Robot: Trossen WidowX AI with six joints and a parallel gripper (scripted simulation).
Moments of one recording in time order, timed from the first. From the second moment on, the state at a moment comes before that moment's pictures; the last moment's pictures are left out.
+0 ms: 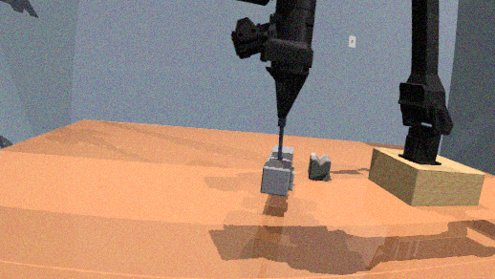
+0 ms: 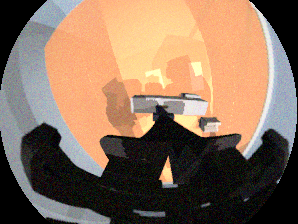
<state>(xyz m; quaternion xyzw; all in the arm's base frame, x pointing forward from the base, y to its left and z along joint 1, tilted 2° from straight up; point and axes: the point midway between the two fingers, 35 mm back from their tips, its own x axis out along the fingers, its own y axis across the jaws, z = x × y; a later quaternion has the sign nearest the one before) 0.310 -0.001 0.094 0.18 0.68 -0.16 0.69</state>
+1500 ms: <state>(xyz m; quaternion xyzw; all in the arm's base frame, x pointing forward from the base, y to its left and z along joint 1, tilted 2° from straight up) 0.309 -0.002 0.090 0.18 0.67 -0.17 0.70</state>
